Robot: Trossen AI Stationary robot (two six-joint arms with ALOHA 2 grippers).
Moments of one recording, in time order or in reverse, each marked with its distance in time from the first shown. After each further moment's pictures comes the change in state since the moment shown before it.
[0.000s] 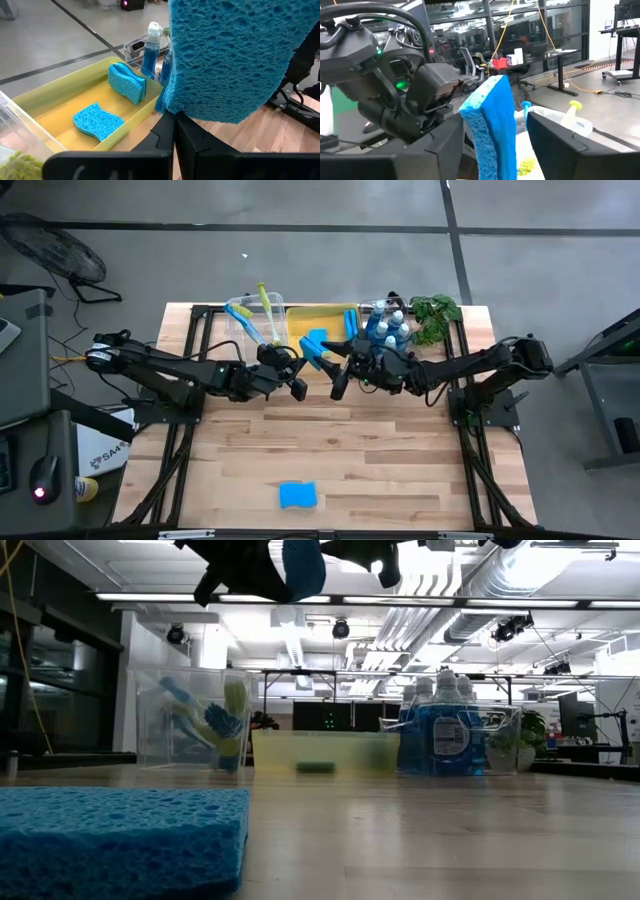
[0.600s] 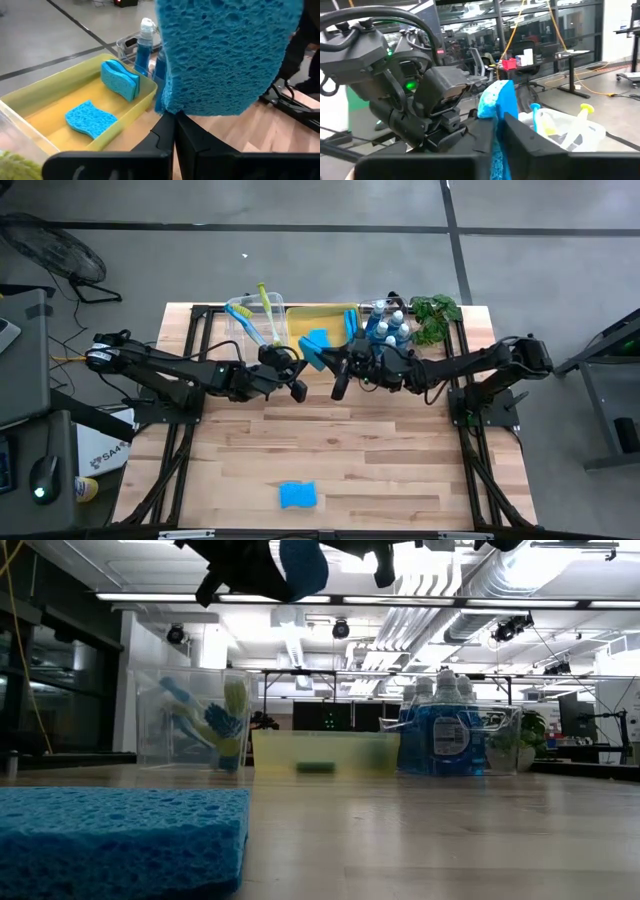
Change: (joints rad) left arm 0.000 0.000 0.000 0.002 0.033 0.000; right arm -0.019 0.000 0.000 0.013 -0.073 -0.001
